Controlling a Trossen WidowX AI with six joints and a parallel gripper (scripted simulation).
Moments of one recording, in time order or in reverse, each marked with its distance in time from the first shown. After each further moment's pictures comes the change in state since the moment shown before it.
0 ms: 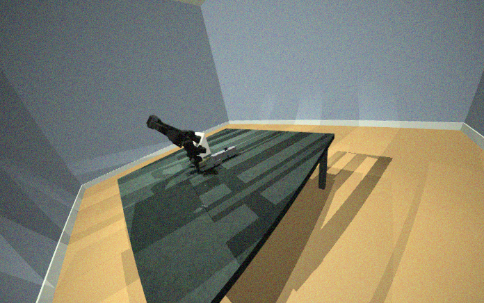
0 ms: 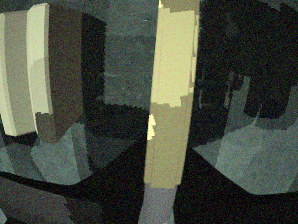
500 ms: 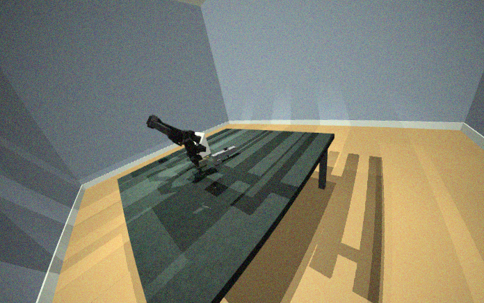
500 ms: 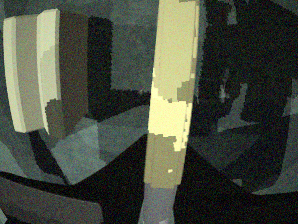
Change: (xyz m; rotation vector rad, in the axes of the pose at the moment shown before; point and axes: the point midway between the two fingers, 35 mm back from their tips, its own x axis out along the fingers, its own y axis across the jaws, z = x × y) arm -0.009 0.001 0.002 0.000 -0.001 0.000
